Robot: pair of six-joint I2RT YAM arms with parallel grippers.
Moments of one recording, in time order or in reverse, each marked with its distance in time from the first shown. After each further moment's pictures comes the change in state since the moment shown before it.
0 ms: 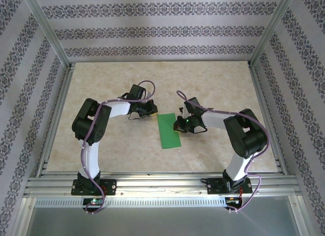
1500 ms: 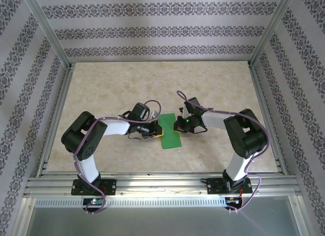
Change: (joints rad) left arm -0.191 -0.245 -0.373 0.149 0.118 -0.036; right arm 0.000 -0.002 0.000 -0.004 0.000 0.000
